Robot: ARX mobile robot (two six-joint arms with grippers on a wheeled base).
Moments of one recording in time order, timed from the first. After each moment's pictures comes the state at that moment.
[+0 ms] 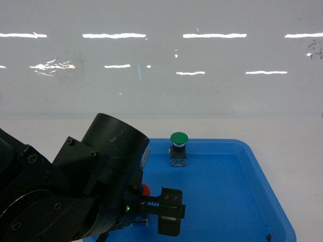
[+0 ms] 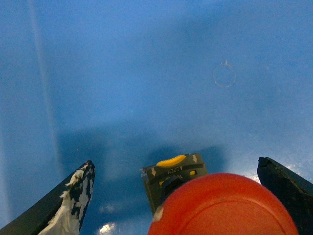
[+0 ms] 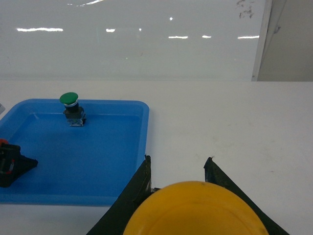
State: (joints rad) left arm -0.51 2.08 0.83 0.34 -0.11 -0.32; right arm 0.16 0.13 0.11 -0.19 0.10 0.05
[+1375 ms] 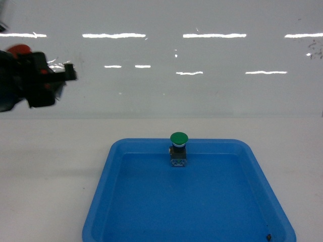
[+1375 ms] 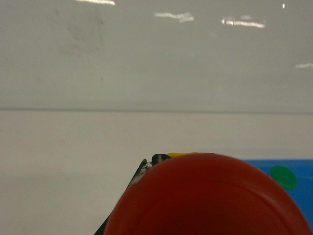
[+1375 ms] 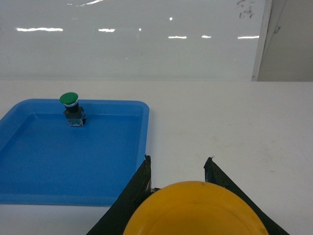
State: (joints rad) left arm -0.15 1.52 0.62 0.59 -0.08 -0.16; right arm 0.16 0.13 0.11 -0.19 0.10 0.05
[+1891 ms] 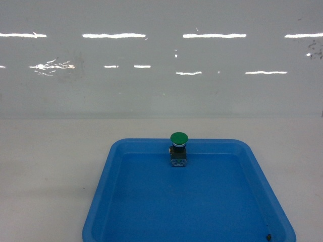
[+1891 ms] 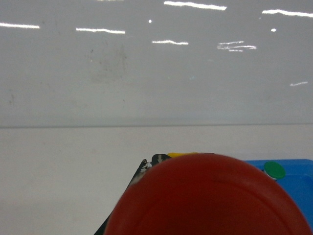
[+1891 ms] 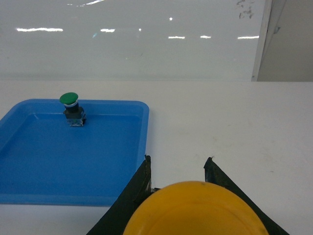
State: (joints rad) left arm 0.01 1.11 0.45 0.44 0.08 -0.09; right arm 0.16 0.13 0.11 -0.19 0.10 0.05
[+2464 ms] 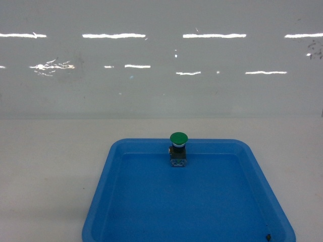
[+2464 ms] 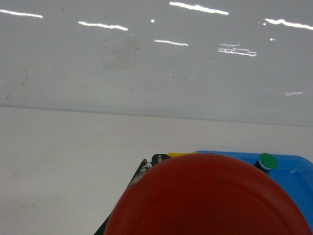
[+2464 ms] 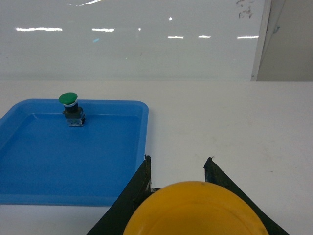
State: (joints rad) left arm 0.15 0.89 0.37 0.31 0.20 -0.13; right arm 0.16 0.13 0.11 -0.19 0.10 0.05
